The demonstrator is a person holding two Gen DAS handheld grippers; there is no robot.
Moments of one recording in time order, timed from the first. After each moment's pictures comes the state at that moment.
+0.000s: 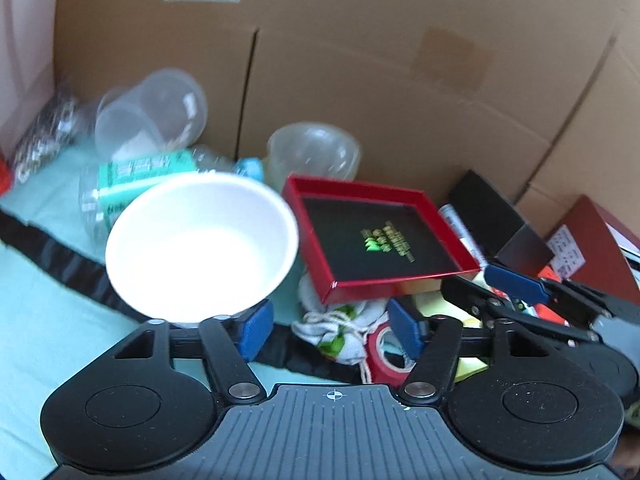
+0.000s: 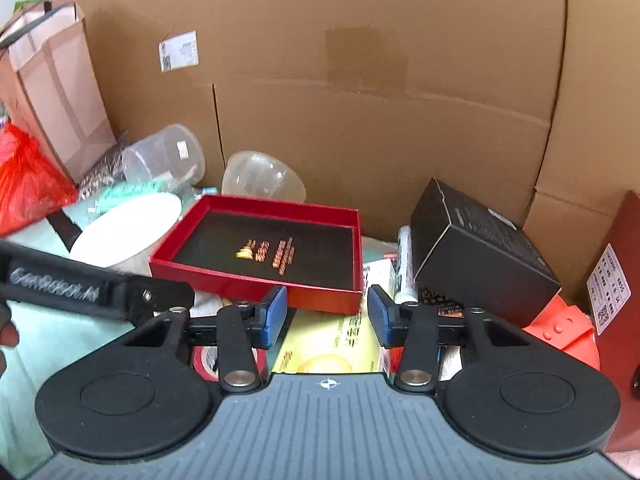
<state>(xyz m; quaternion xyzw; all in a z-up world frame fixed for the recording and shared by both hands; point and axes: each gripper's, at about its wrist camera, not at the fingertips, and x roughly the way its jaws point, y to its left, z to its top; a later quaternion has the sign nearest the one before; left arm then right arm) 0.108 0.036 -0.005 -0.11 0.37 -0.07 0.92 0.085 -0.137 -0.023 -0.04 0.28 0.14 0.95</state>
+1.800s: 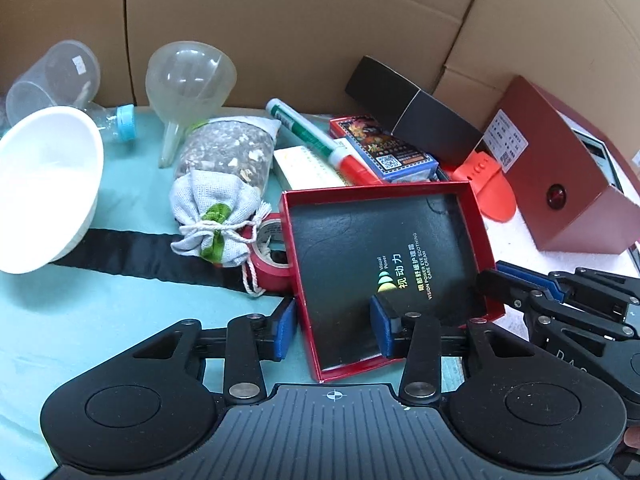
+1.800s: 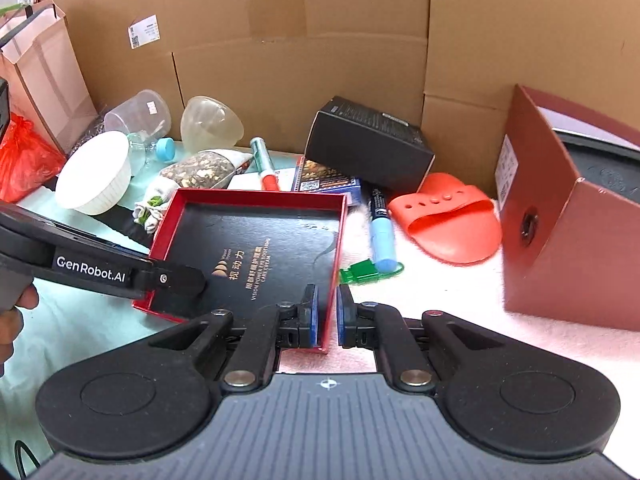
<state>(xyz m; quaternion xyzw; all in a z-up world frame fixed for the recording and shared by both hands) 0.087 -0.038 -0.024 -0.05 0.45 -0.15 0.88 0.009 -0.213 -0.038 -0.01 0.34 0.10 0.94</state>
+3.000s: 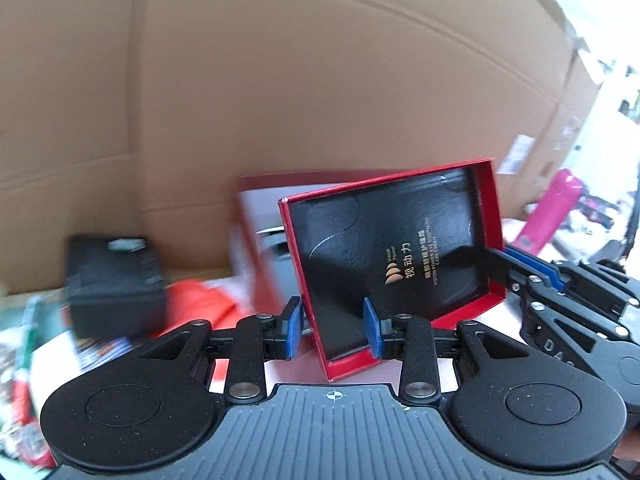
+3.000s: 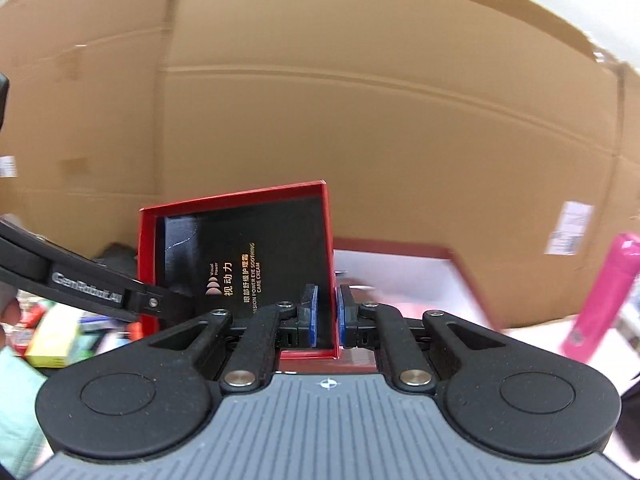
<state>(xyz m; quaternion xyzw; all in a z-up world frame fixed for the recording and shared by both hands) 0.110 -0.277 0.086 0.00 0.36 -0.31 0.88 -0.039 -0.394 0.064 -0.02 0.20 -0.11 0.97</state>
